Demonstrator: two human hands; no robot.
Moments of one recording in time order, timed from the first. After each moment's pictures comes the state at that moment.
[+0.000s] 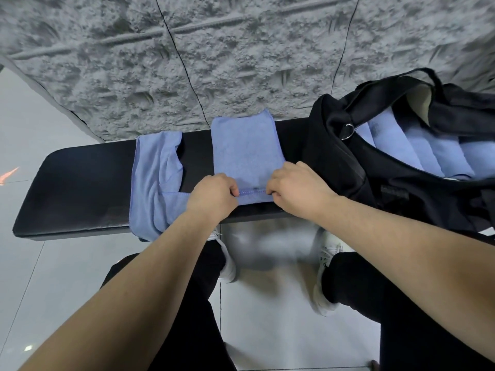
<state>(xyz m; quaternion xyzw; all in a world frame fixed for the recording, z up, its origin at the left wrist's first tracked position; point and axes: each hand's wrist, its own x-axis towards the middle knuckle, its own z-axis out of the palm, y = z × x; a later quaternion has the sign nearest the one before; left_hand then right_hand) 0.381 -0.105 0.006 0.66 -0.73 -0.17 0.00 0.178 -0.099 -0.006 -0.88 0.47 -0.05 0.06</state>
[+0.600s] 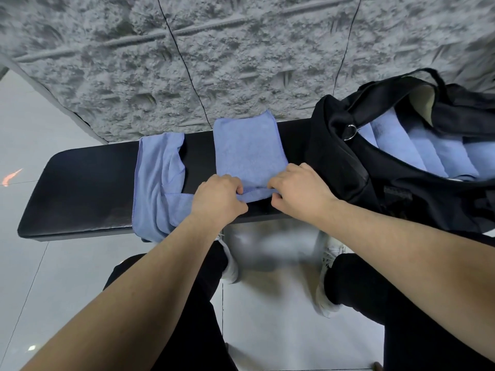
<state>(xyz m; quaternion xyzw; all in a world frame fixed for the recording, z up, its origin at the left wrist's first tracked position) 0.375 -0.098 0.008 0.65 -0.75 -0.12 0.01 0.184 -0.097 -0.010 -0.86 0.51 -0.08 0.03</state>
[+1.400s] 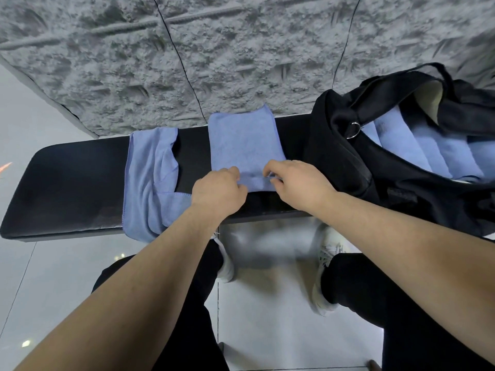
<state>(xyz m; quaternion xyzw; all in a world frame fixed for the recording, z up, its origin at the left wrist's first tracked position) 0.365 -0.116 0.007 0.67 -0.73 -0.13 -0.04 0.177 -0.117 -0.016 -0.80 0.56 -0.10 0.19</state>
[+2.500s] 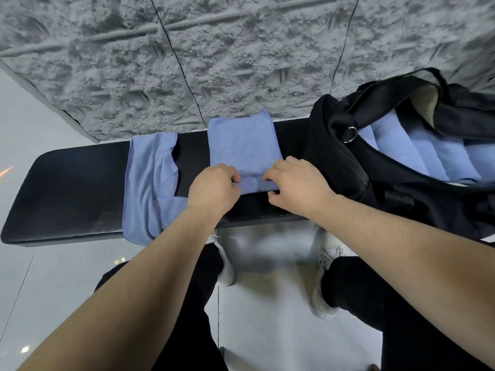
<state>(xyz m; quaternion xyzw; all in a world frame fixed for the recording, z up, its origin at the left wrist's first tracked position) 0.372 -0.124 0.005 0.66 -0.73 -0.14 0.06 0.180 -0.116 -0.008 -0.84 0.54 -0.06 0.08</state>
